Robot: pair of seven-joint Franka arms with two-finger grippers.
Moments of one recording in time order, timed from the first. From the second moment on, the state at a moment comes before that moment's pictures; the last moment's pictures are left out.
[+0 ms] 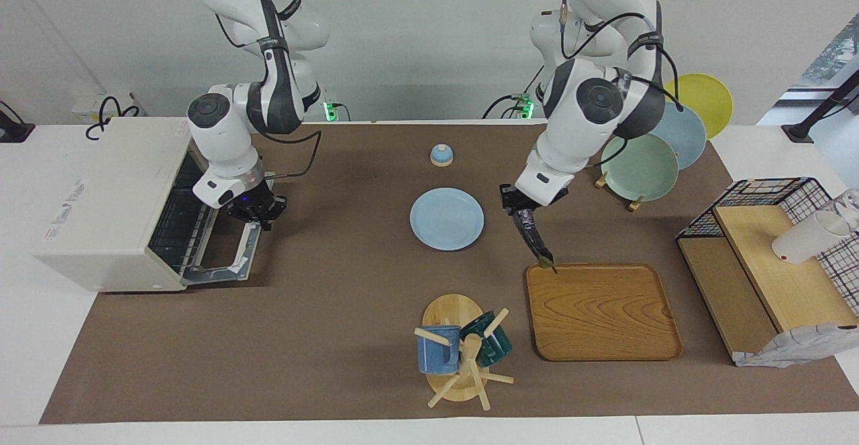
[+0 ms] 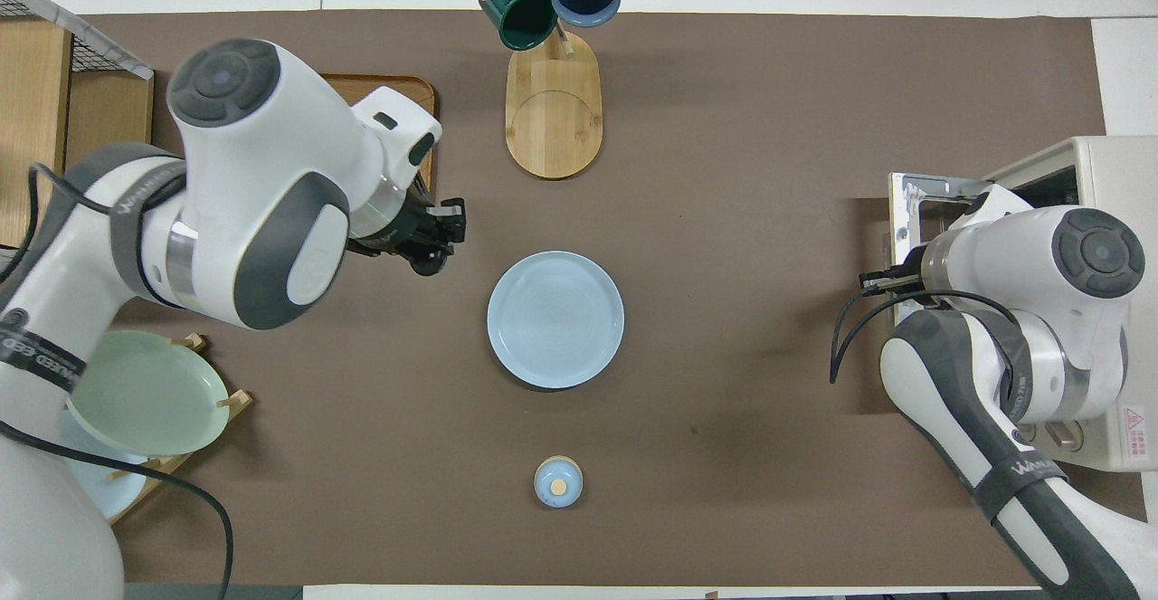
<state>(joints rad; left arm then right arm) -0.36 0.22 -0.12 -1.72 -0.14 1.87 -0.49 0.09 0.04 -0.07 -2.29 -0.01 2.39 -0.10</state>
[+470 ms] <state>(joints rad) -0.58 0.18 -0.12 -2.00 -0.14 2.23 -0.60 0.09 0.10 -0.07 -2.30 0.04 2.43 -0.10</state>
